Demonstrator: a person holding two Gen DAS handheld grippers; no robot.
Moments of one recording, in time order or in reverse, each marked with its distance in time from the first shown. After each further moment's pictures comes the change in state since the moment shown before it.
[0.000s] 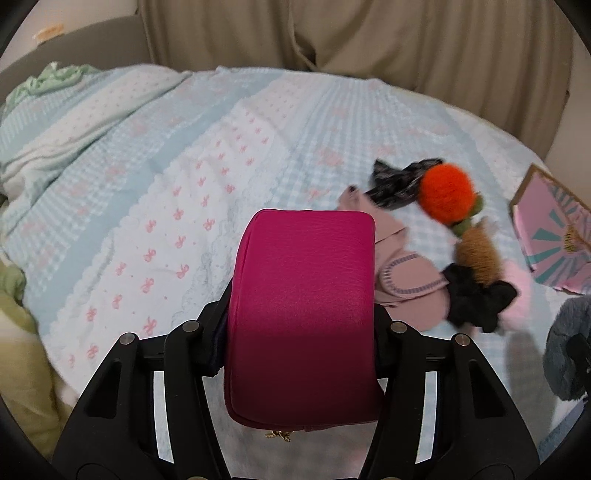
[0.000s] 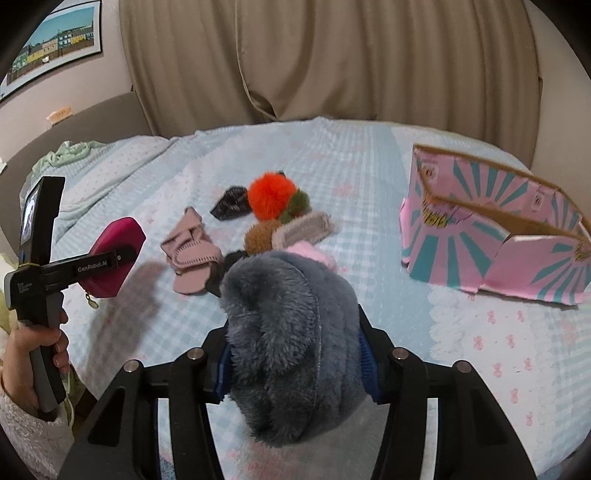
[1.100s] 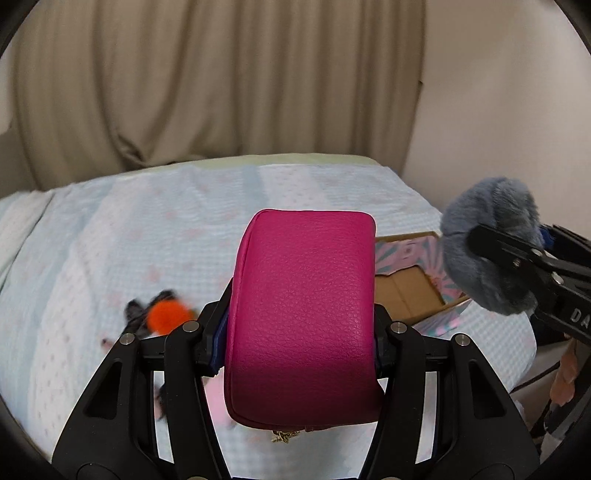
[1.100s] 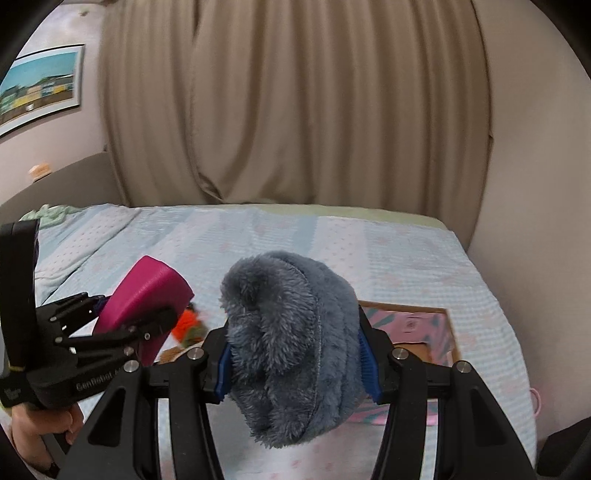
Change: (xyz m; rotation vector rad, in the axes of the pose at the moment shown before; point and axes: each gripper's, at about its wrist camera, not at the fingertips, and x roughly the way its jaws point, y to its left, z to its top) left arm -0.144 -0.297 0.092 0.295 -0.165 -0.372; right arm -0.138 -0.161 0.146 0.004 -0.157 -0.127
